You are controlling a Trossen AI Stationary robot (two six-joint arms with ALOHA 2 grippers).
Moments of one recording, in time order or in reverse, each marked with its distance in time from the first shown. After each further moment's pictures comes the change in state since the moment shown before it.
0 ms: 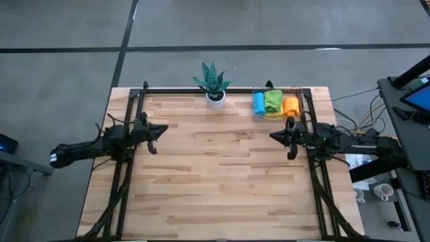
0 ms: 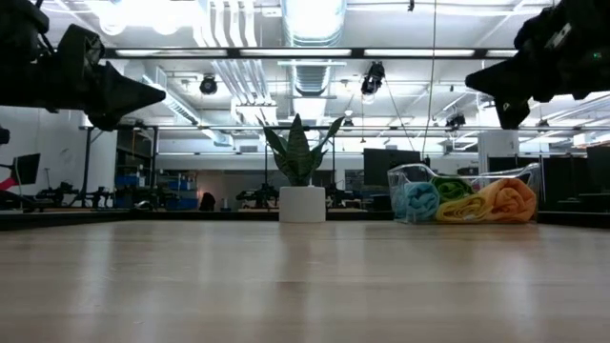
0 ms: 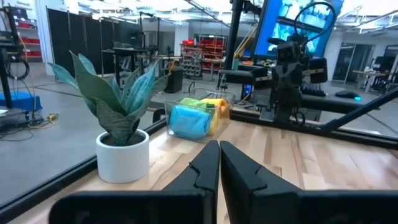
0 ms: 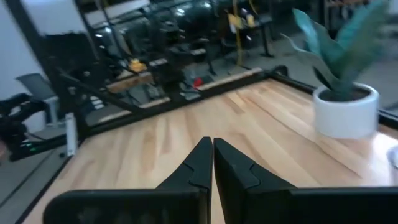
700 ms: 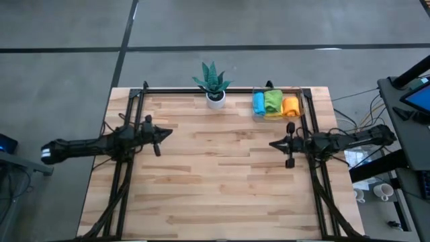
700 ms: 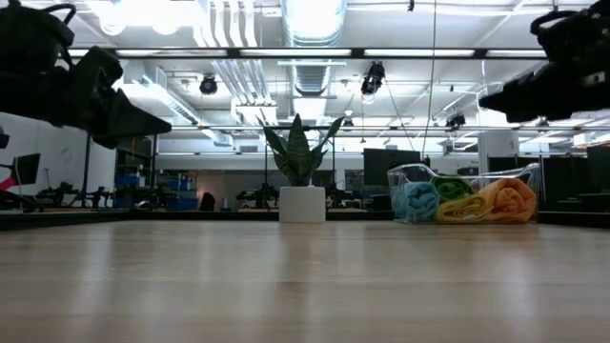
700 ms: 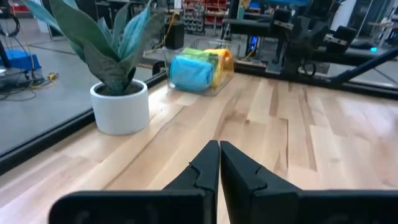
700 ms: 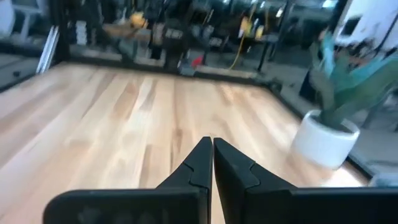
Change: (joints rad) left arm 0.000 0.229 -0.002 0.016 0.002 -0.025; right arm 0.295 -0.041 -0.095 0.025 0.272 -0.431
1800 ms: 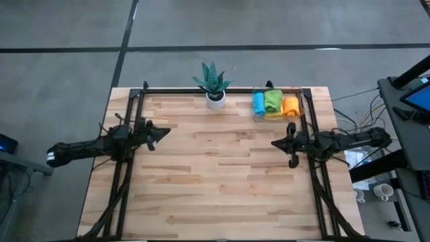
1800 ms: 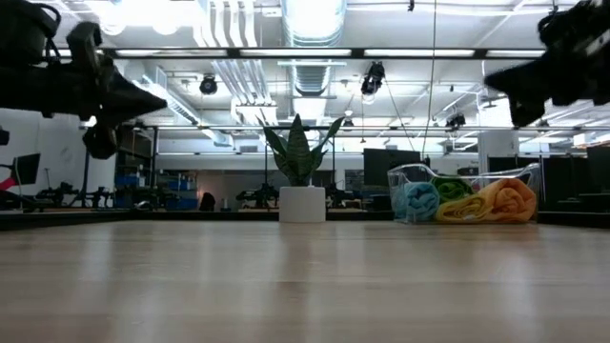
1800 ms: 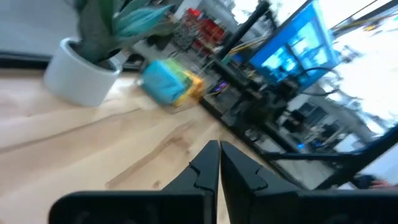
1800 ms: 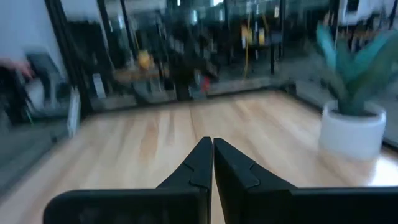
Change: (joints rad) left arm 0.000 -0.134 -0.001 -0.018 0.038 -0.573; right arm -0.005 -0.080 0.003 -0.049 -0.029 0.259
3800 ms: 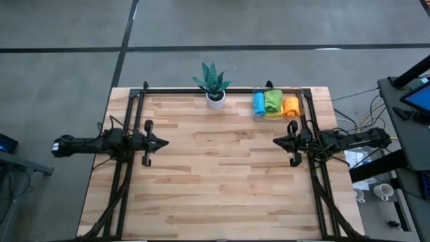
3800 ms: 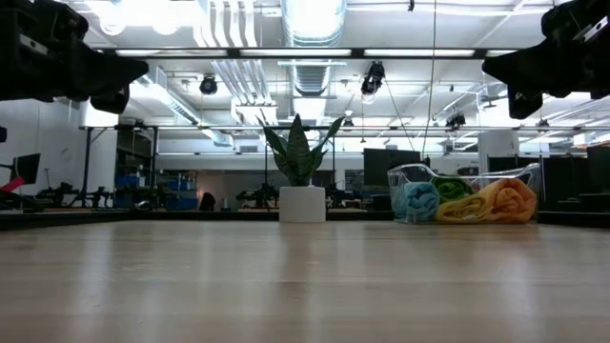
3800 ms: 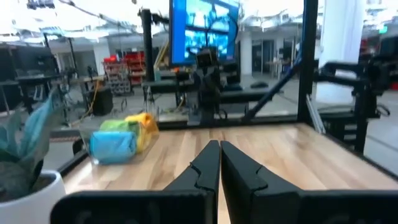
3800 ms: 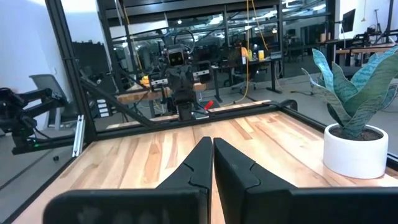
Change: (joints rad) left arm -0.194 -0.074 -0.001 0.055 0.117 0.729; right arm 0.000 -0.039 -0.002 0.096 0.002 0.000
